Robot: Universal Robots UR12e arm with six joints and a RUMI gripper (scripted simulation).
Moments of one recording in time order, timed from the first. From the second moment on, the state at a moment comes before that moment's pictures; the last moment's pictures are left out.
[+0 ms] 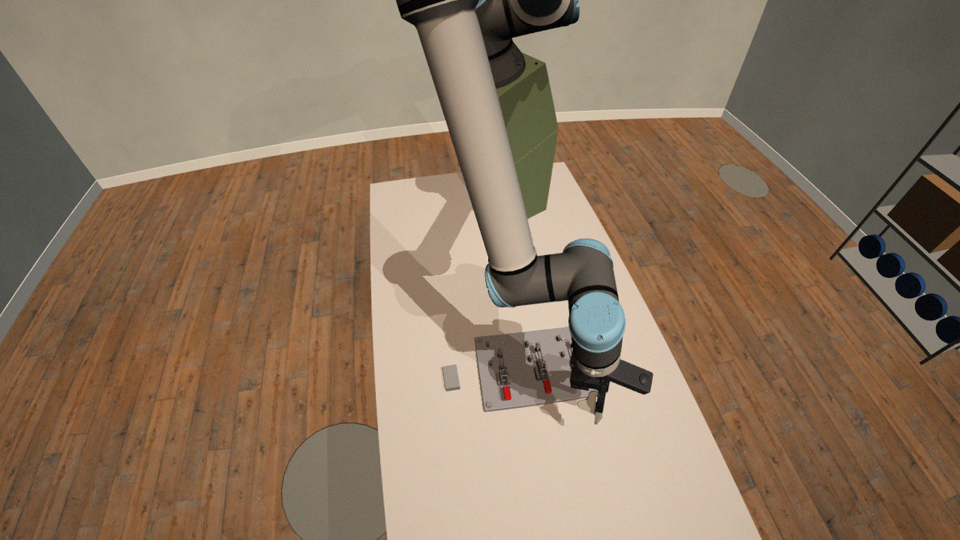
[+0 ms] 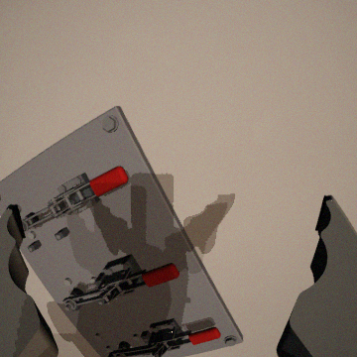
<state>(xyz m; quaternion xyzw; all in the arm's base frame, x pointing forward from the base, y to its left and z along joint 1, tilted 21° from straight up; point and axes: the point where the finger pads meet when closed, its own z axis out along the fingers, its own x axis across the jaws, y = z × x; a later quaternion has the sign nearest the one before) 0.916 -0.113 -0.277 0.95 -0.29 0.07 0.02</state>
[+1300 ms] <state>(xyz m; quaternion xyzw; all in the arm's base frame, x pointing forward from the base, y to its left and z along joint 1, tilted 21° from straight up) 0.720 -0.161 -0.262 0.71 -0.69 0.15 0.06</state>
